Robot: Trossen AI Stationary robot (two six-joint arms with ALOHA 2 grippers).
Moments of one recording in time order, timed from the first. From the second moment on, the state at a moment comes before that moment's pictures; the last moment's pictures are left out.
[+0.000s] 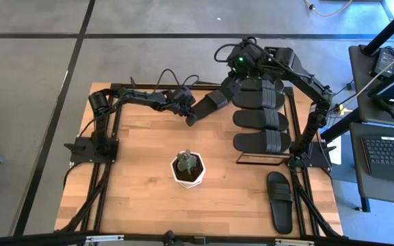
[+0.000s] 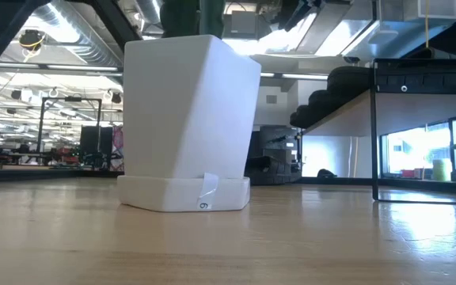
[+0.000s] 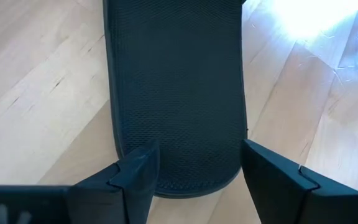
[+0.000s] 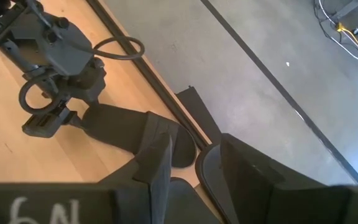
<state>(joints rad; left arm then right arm) 0.52 1.94 1.07 -0.04 0.17 -0.19 -0.36 1.79 2.32 -1.43 0.40 0.10</state>
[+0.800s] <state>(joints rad) 0.60 1.94 1.33 -0.49 0.11 -0.01 -0.36 1.79 2.32 -1.43 0.40 0.07</state>
